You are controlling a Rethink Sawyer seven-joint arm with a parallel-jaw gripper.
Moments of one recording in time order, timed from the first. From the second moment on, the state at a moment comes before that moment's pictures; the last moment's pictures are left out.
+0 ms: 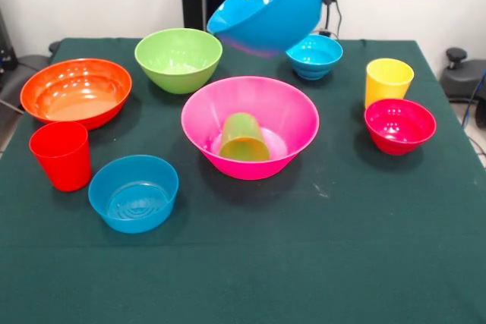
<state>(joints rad) -0.49 -1.06 0.46 1.96 -0.28 0.45 1.96</state>
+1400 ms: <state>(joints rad) -0.52 -0.85 0.46 1.94 -0.46 0.36 1.96</state>
